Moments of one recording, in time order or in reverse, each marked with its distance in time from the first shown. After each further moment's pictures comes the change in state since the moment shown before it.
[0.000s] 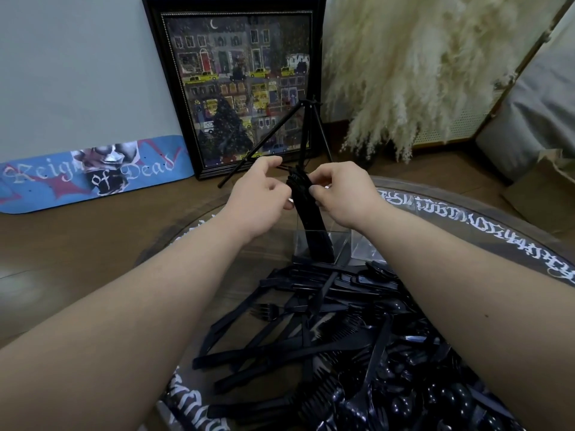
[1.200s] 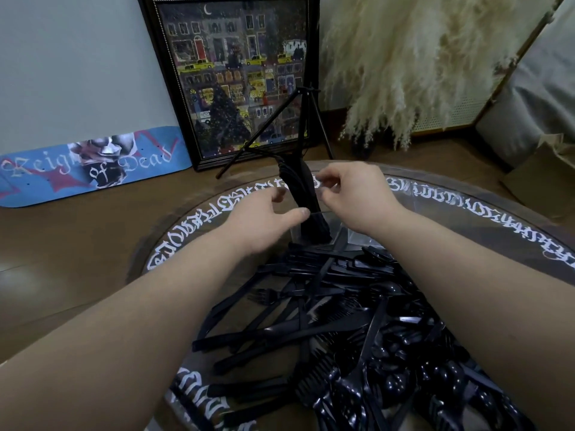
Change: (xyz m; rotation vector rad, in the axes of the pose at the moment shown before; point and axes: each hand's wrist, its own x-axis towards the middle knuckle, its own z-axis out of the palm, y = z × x) left_hand -0.021 -0.020 0.013 0.390 -0.164 -0.052; right_hand -0.029 0.014 -0.009 -0.217 0.048 -0.117
